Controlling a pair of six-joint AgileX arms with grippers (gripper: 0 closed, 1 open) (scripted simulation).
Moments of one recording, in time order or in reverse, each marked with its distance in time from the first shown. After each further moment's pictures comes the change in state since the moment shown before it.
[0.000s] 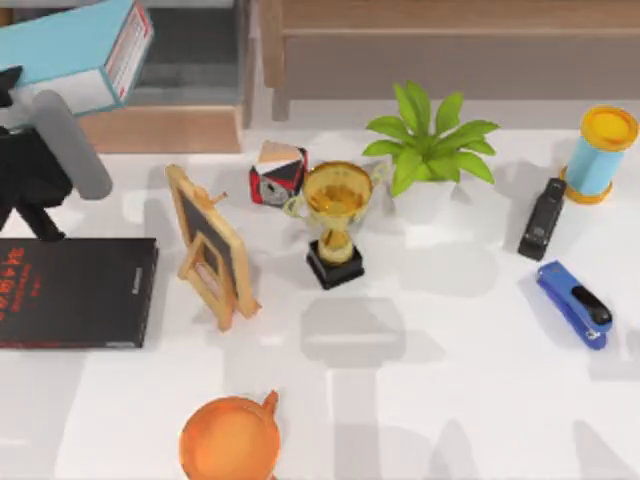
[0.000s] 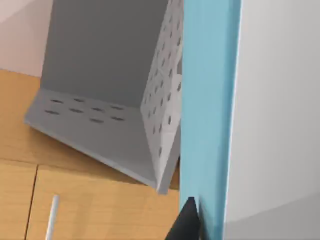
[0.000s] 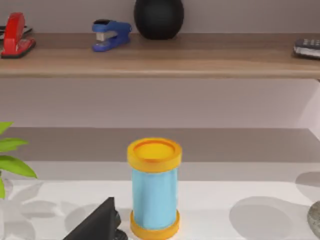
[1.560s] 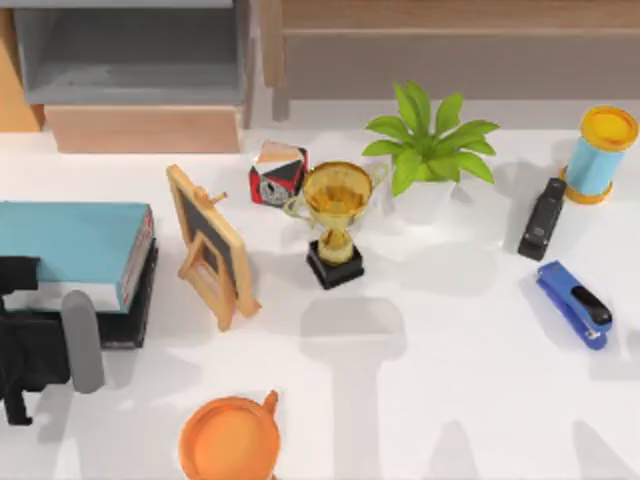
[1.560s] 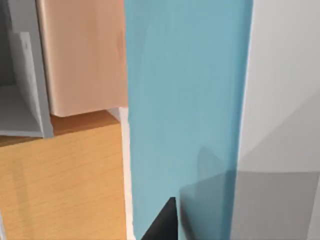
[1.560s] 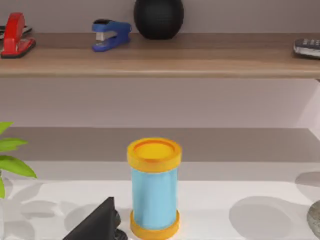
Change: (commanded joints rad) left arm 0.050 0.119 -0.360 0.098 0.018 0.261; right arm 0.000 0.000 0.000 0.000 0.000 0.000
